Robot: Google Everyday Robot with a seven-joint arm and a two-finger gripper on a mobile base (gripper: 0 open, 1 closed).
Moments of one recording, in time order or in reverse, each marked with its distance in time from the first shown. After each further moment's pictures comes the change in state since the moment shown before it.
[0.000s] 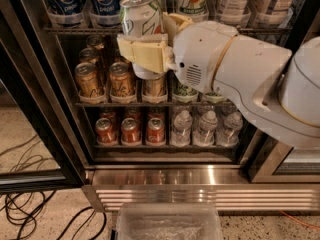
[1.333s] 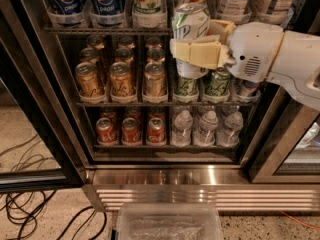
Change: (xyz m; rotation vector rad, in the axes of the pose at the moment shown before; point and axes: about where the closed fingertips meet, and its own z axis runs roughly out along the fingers) arm 0.035 -0.074 -0.044 -0.134 0.024 0.074
